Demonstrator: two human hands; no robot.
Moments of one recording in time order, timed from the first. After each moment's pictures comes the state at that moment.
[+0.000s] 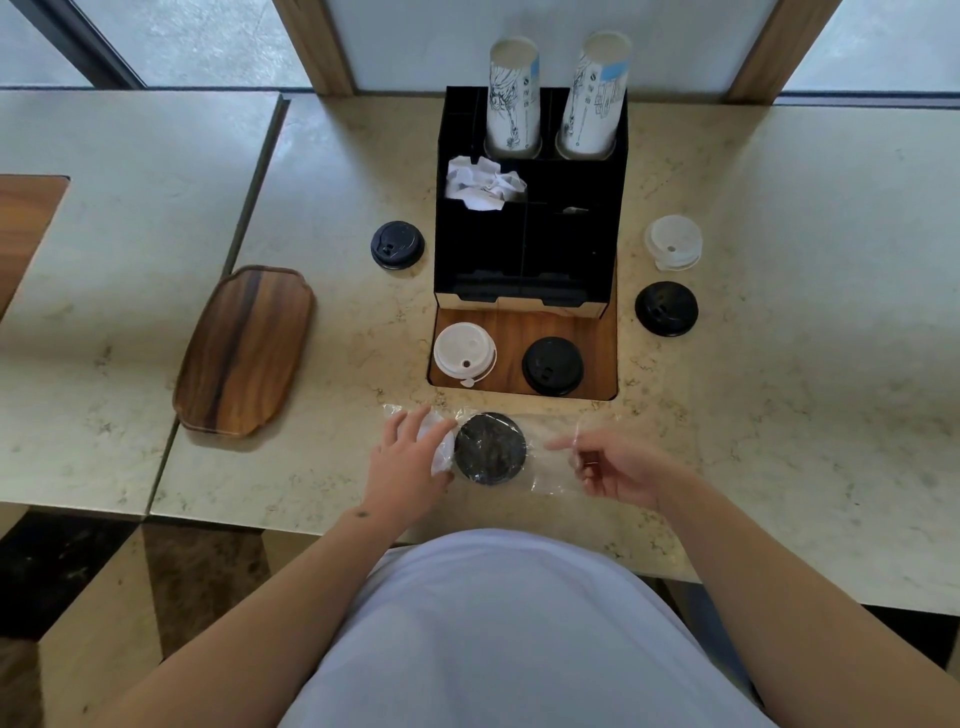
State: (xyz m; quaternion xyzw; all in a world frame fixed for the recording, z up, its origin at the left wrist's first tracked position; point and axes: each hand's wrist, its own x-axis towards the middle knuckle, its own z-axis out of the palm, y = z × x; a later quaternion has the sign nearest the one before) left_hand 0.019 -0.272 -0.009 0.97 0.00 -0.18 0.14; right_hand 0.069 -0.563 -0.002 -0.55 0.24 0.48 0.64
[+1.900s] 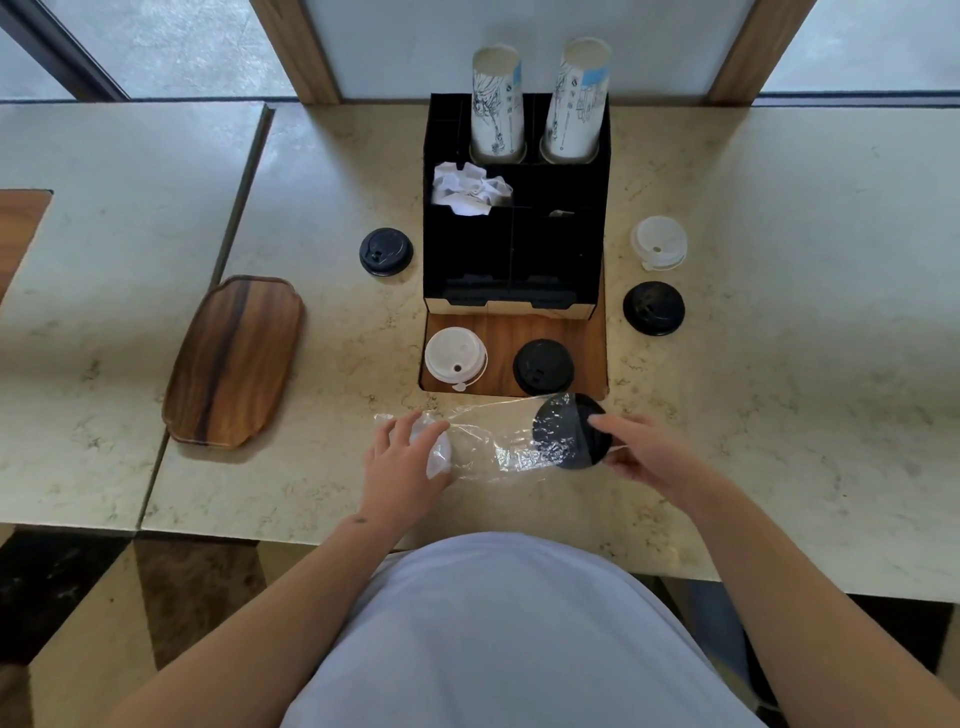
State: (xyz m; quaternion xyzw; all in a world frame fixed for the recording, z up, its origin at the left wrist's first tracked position) left_hand 0.021 -0.276 -0.014 0.98 0.03 -0.15 0.15; right_hand 0.069 -0.592 0.011 -0.67 0.26 0.35 0.60
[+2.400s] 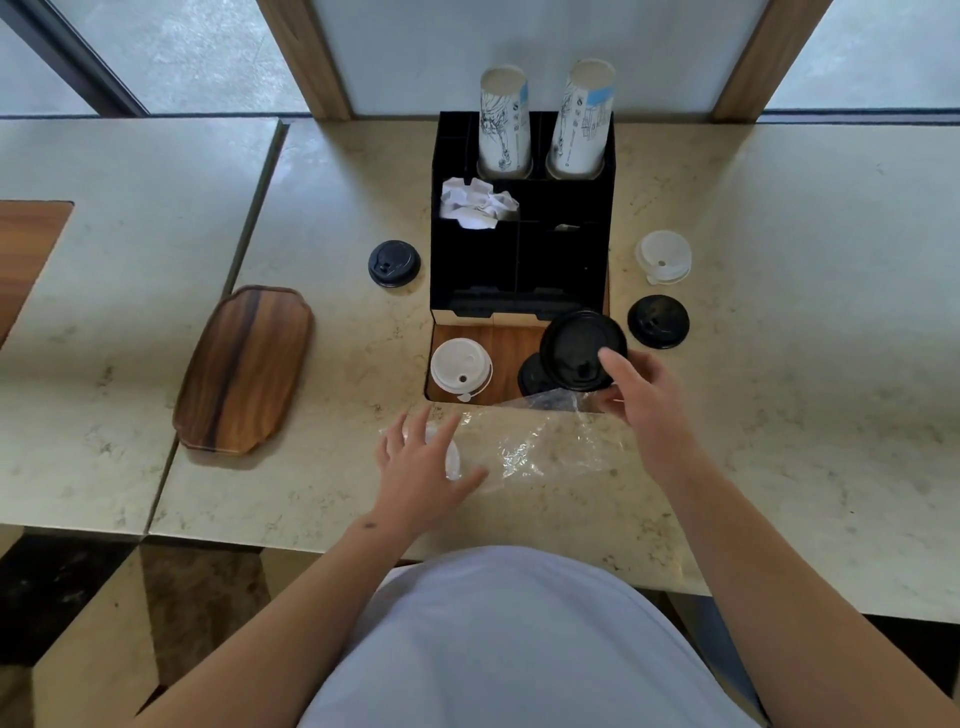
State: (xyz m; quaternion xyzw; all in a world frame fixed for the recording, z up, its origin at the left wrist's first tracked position) left_hand 0.028 -0.295 0.020 0.97 0.03 -0.17 0.17; right_hand 0.101 -0.556 0.061 -0.68 0.22 0.10 0.69
